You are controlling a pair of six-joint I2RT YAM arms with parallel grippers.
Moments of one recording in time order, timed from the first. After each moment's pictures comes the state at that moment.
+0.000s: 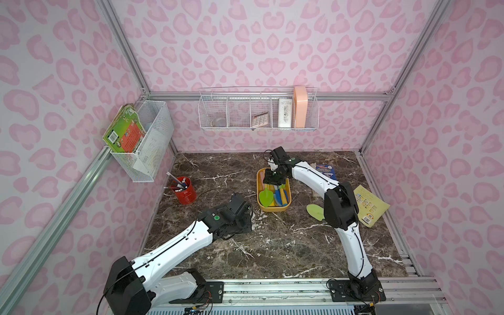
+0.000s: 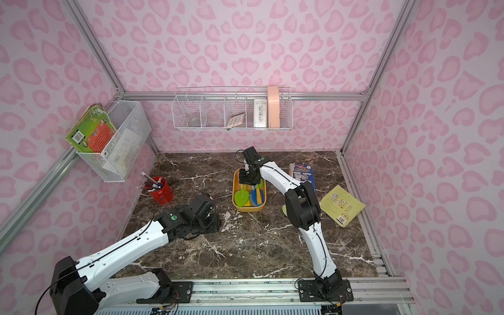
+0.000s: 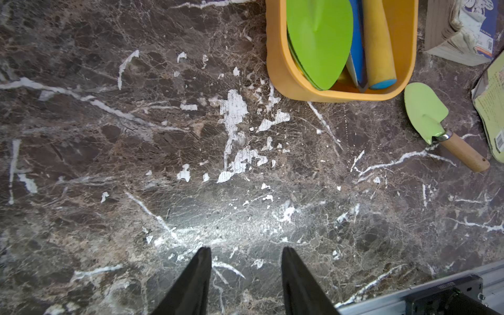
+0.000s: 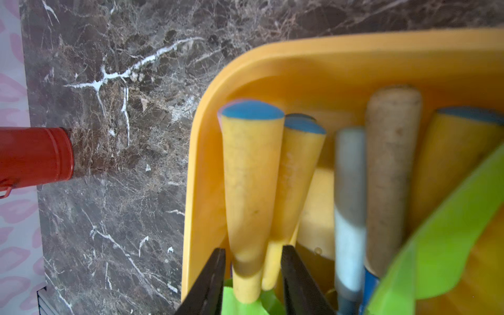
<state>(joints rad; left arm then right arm) -0.74 1.17 0.90 -0.78 -0.08 -0.81 0.59 2.31 2.05 -0.77 -0.24 0.52</state>
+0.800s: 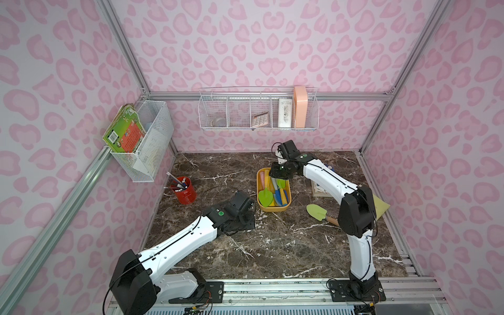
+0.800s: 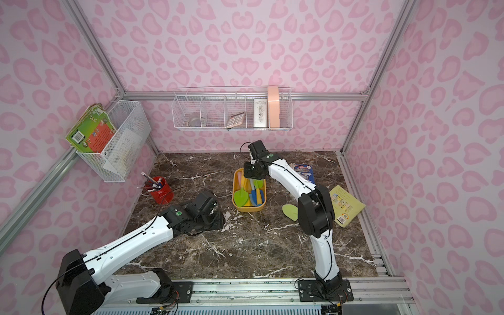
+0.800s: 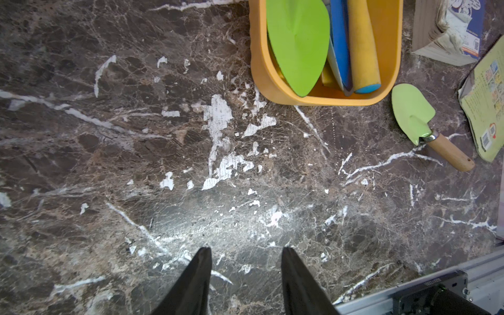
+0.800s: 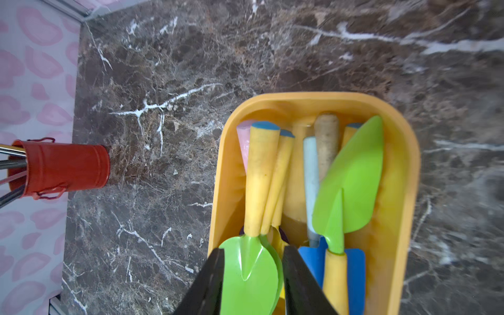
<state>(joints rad) -0.74 1.25 0.96 -0.76 -0.04 -0.80 0.57 2.07 1.88 -0.73 -0.18 0.52</state>
